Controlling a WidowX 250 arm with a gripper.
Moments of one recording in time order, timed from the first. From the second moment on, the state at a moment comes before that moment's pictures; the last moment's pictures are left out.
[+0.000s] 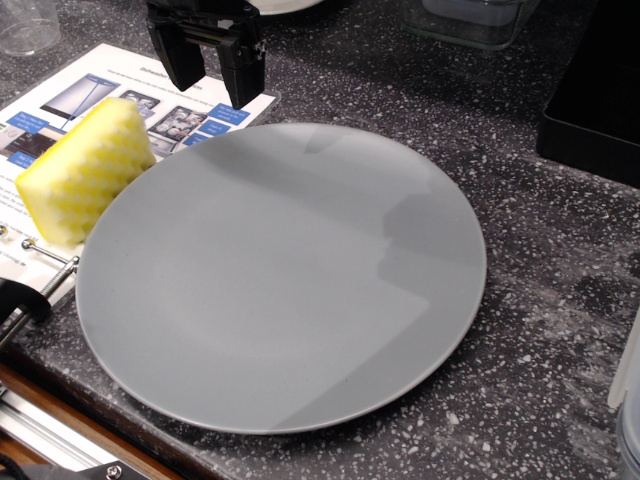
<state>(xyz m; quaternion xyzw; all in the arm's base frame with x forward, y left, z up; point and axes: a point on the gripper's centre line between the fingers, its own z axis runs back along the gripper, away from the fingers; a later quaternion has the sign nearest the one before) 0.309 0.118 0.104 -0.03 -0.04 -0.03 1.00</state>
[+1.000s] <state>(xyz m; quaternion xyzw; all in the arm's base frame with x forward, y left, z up) 0.293 0.176 0.130 -0.01 -0.01 0.01 1.00</state>
